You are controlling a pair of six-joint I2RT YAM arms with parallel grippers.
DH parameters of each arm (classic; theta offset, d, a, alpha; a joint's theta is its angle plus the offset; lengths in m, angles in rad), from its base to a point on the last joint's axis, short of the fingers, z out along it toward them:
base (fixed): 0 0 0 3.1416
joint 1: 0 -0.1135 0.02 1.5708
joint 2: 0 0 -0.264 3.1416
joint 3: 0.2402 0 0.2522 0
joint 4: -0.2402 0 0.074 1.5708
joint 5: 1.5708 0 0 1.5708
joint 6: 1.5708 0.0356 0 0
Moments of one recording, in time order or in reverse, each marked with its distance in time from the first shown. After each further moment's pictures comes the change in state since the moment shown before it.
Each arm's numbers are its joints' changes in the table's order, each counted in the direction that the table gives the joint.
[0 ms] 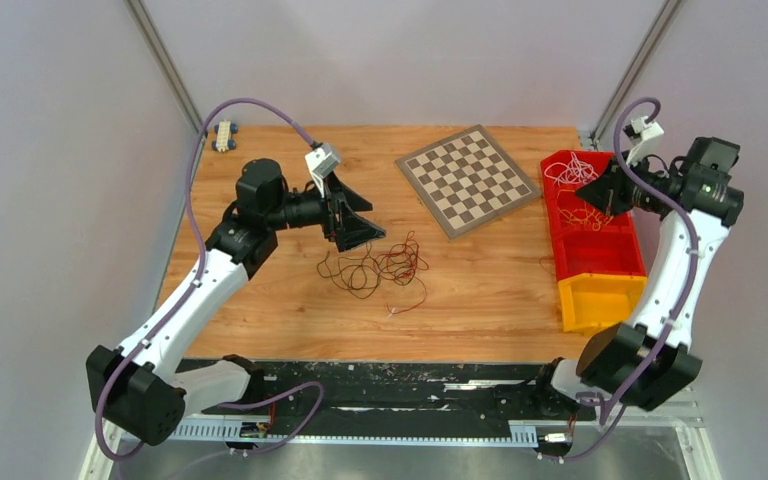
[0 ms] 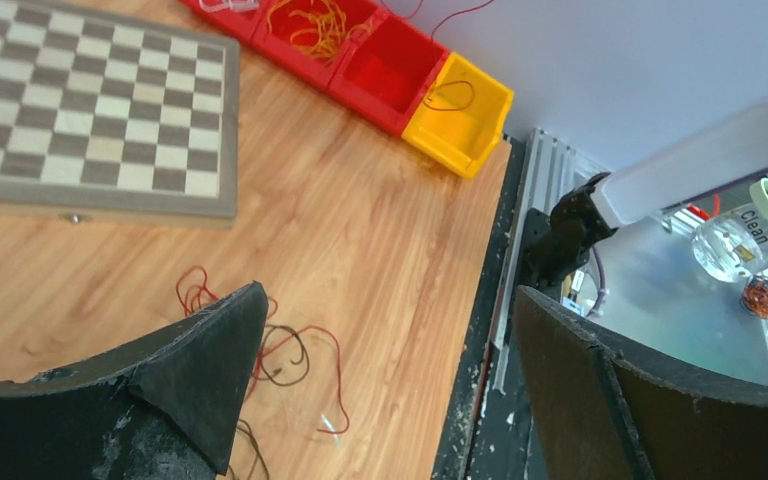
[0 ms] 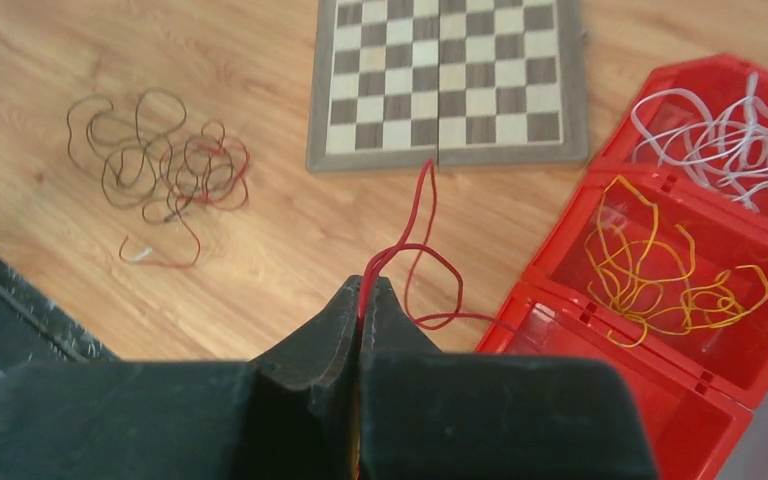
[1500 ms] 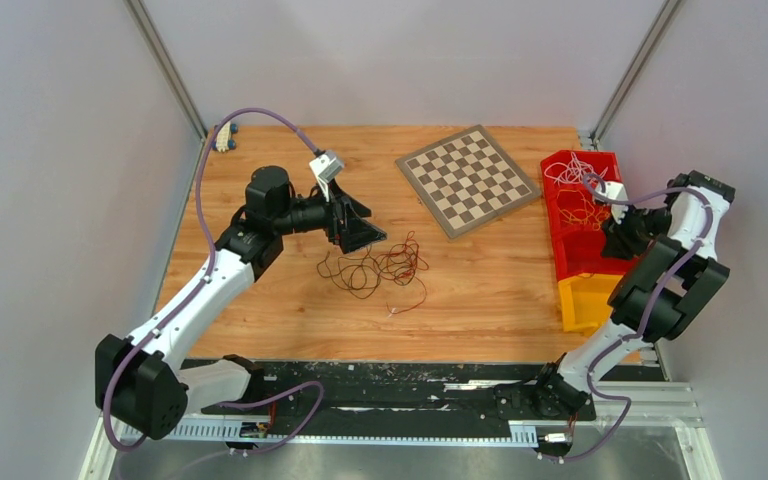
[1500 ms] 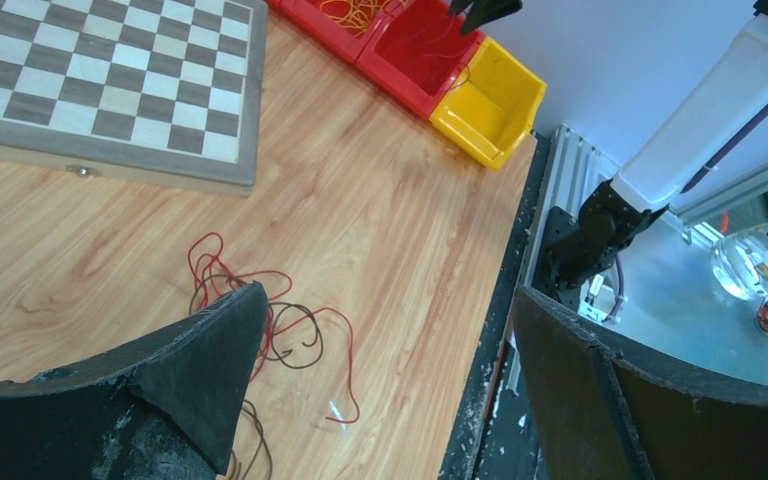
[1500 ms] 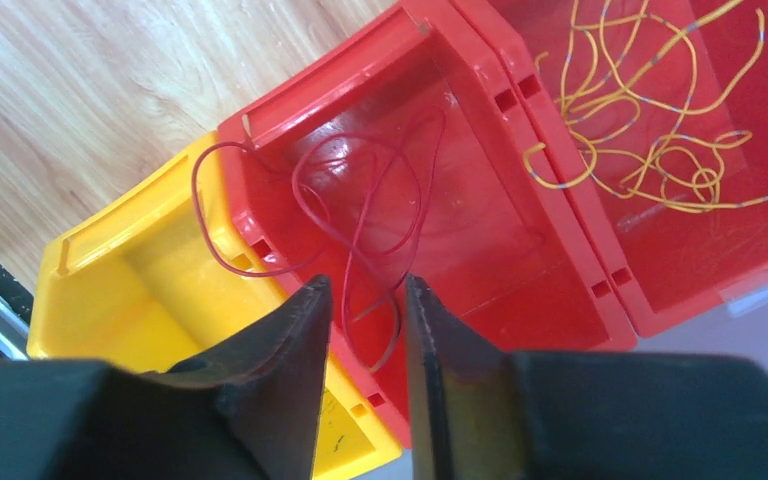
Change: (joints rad) left arm 0.000 0.029 -0.107 0.068 -0.050 -0.028; right arm 0.137 0.484 0.016 -0.305 0.398 -1.117
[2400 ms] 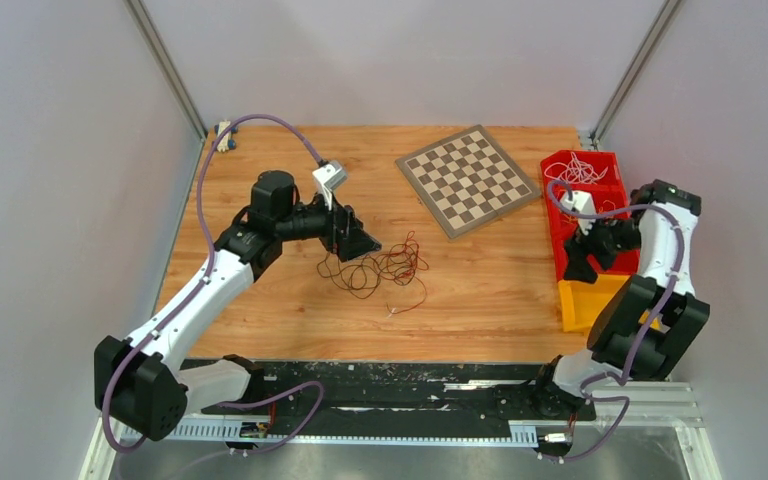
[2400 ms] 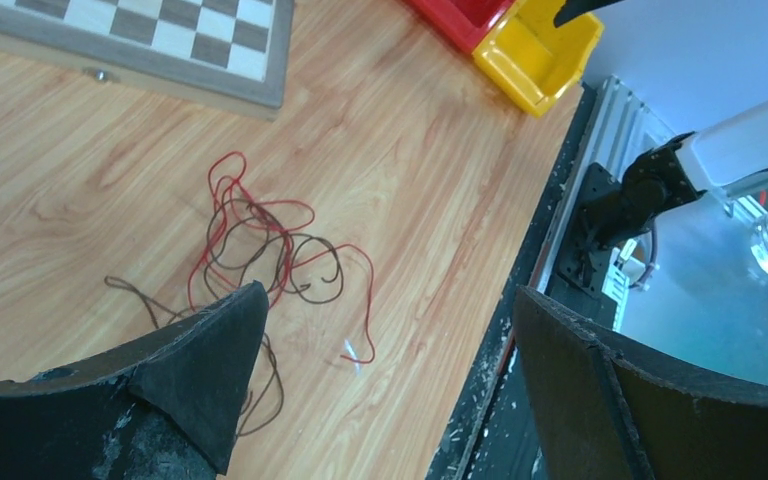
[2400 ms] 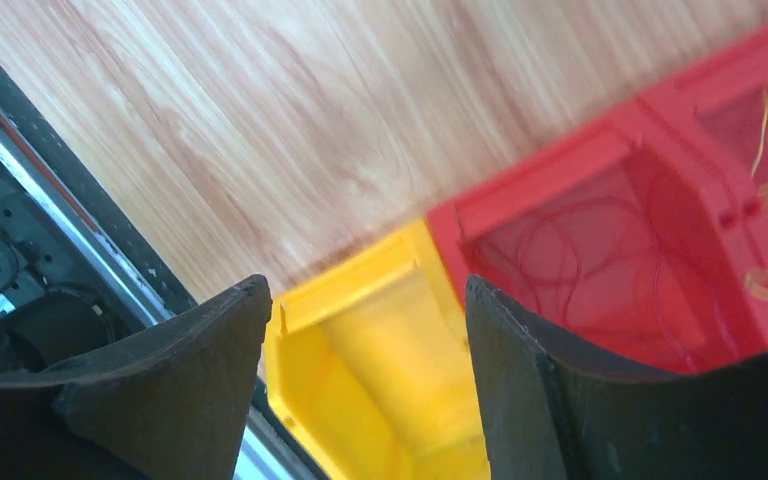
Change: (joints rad) left arm 0.000 -0.006 0.002 -0.171 -0.047 0.088; right arm -0.133 -0.276 -0.224 -0.055 -0.025 0.178
